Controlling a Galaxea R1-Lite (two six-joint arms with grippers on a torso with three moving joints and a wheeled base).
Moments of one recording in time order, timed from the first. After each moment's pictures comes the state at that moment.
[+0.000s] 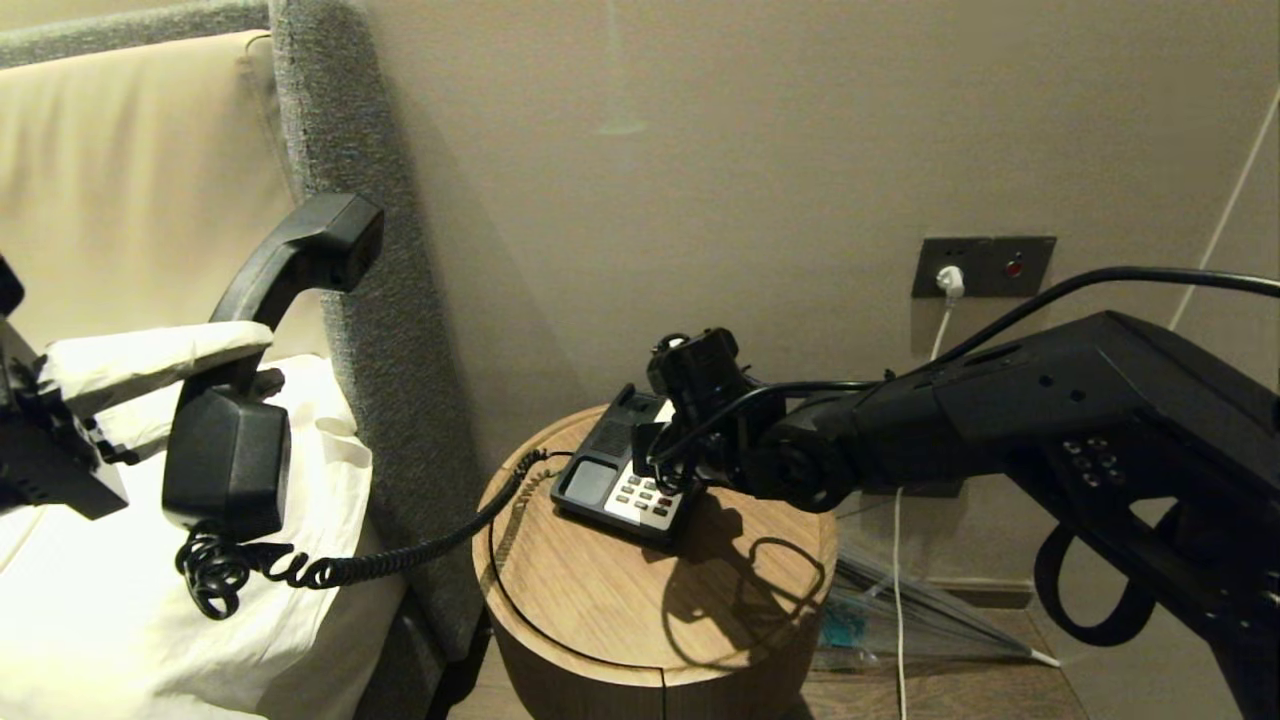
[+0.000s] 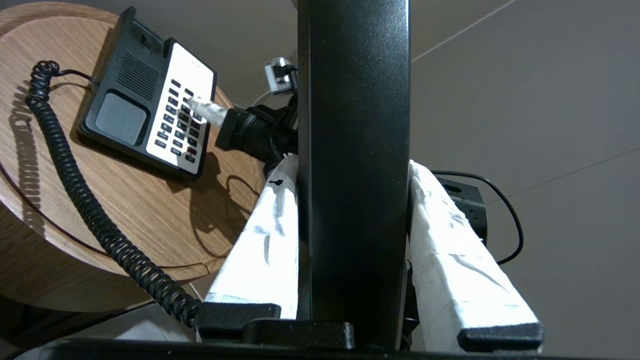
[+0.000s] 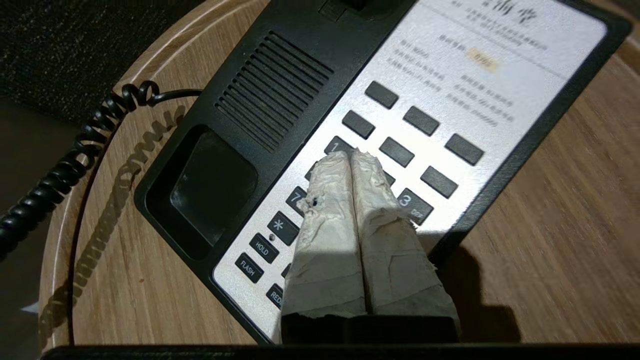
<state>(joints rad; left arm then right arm) 0.13 1.08 -0.67 -0.38 -0.90 -0.91 0.71 2.30 -1.56 -0.13 -0.27 0.40</state>
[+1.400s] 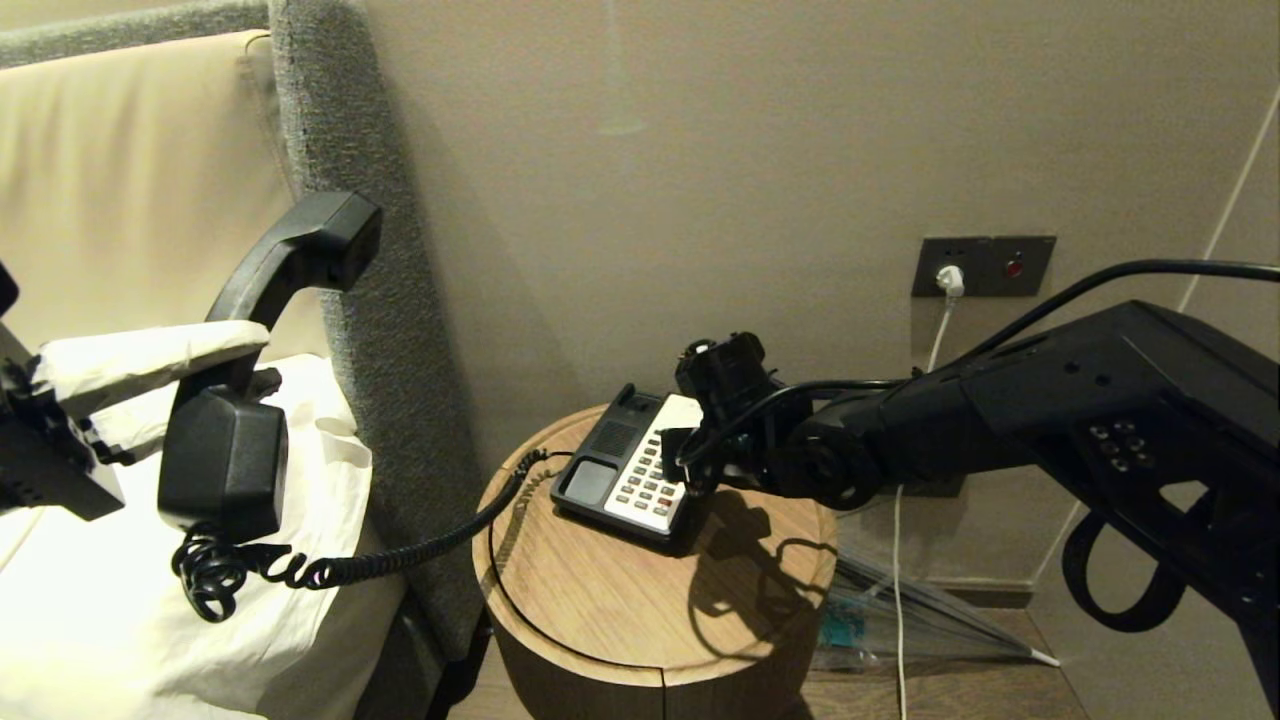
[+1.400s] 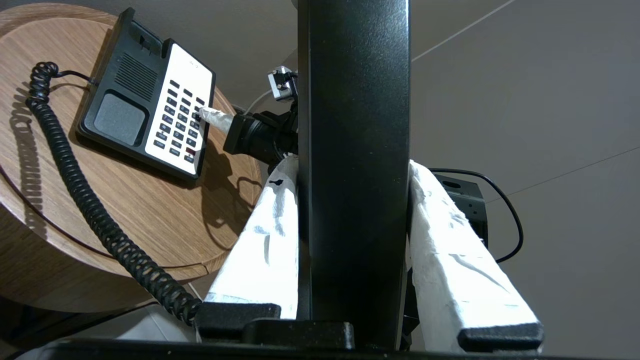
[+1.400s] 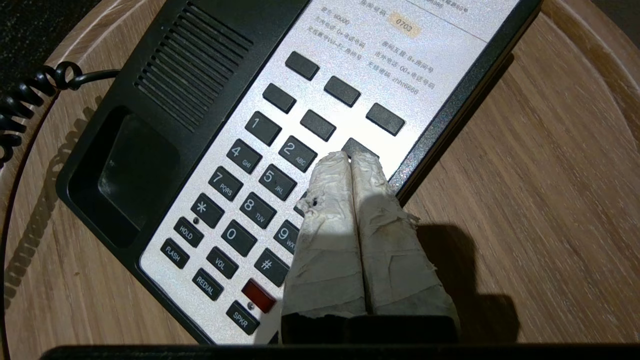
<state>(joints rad) 0.13 1.08 -0.67 -0.38 -0.90 -0.91 0.67 2.27 -1.48 -0.12 -0.27 0.39</state>
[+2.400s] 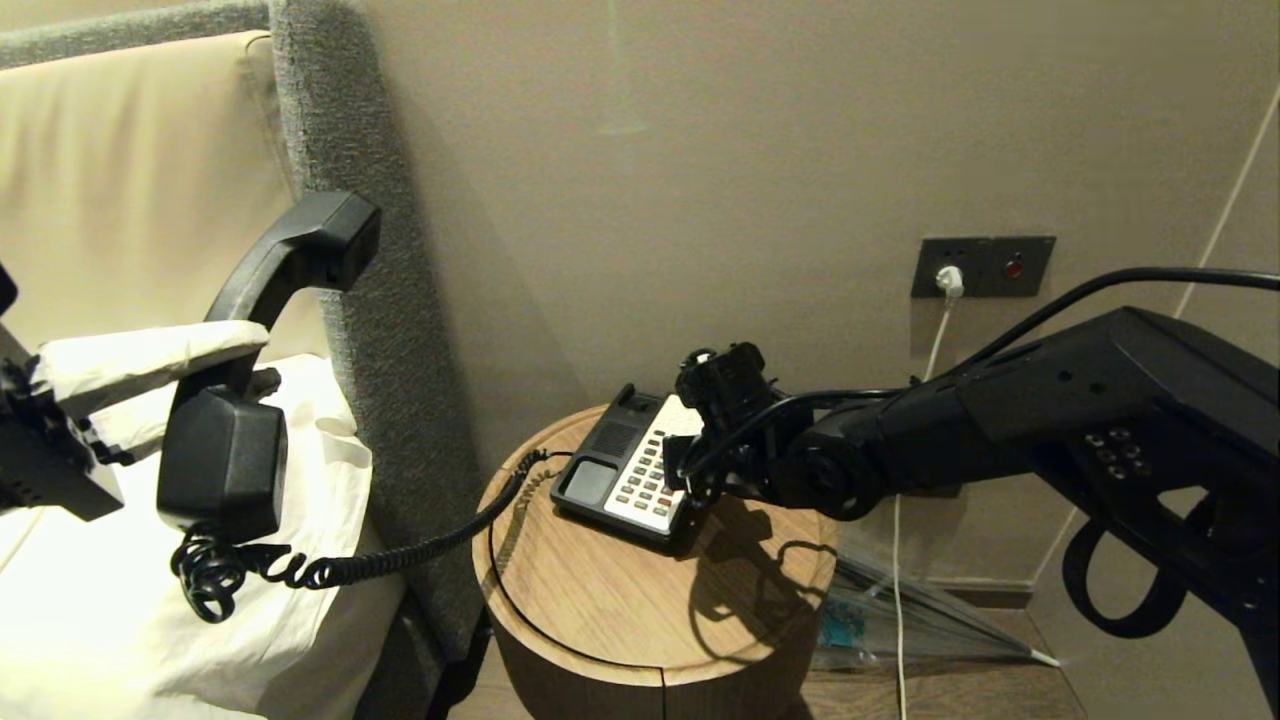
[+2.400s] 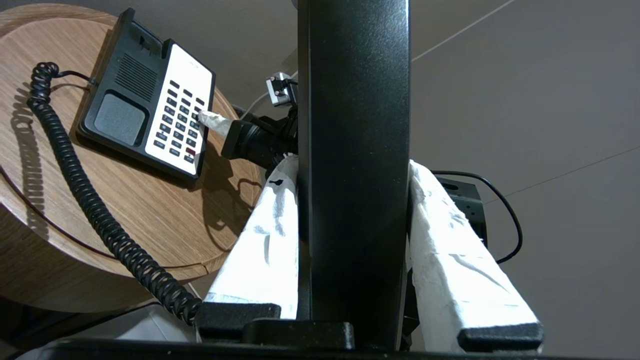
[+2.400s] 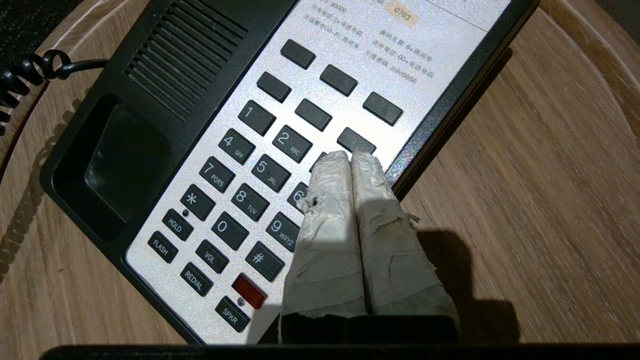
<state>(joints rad) 0.13 1.08 -0.67 -0.38 -0.90 -0.91 0.68 2.28 -1.45 -0.13 -0.27 0.39</state>
